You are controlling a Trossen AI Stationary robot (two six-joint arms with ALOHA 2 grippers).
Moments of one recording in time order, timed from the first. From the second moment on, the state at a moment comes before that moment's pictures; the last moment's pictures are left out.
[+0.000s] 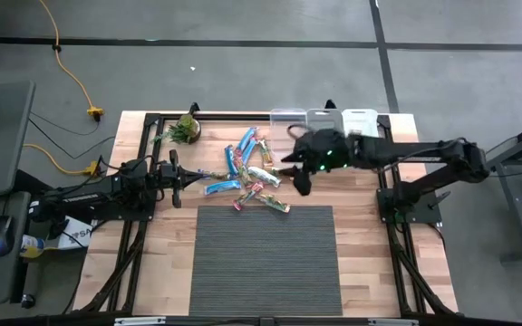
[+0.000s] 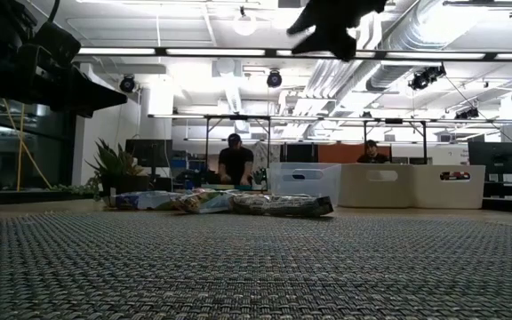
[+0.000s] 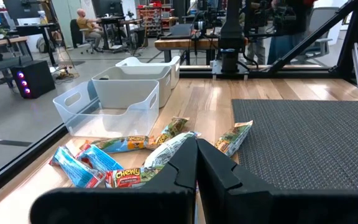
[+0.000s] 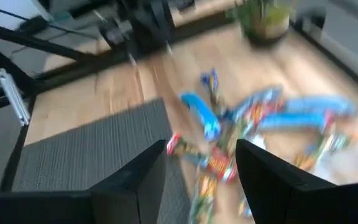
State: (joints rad) left arm 0.23 0.09 0.02 0.01 0.06 0.07; right arm -0.10 1.35 1.12 -0.32 -0.01 0.32
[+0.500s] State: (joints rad) left arm 0.24 0.09 0.02 0.01 0.06 0.07; right arm -0.06 1.64 1.12 -0.40 -0.01 0.42
